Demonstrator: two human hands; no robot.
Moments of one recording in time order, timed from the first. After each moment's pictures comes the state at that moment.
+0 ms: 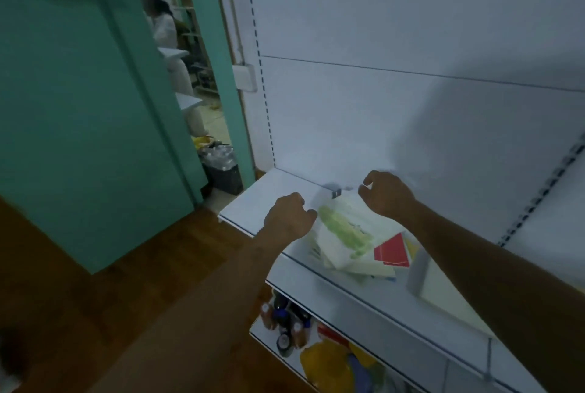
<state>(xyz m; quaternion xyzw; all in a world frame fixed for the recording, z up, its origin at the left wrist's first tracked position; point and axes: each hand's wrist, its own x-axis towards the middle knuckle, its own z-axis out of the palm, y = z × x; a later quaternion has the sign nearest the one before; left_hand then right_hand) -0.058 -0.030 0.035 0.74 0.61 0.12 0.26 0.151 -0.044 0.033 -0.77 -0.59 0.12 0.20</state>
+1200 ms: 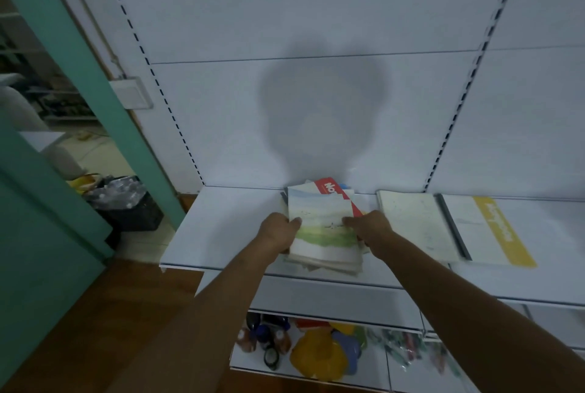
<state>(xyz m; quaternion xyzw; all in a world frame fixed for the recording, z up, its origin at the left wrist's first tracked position) -0.034 0.022 -0.022 0.73 0.49 0.06 0.47 0.118 -0.100 -0.039 -0.79 -0.08 0.35 0.49</state>
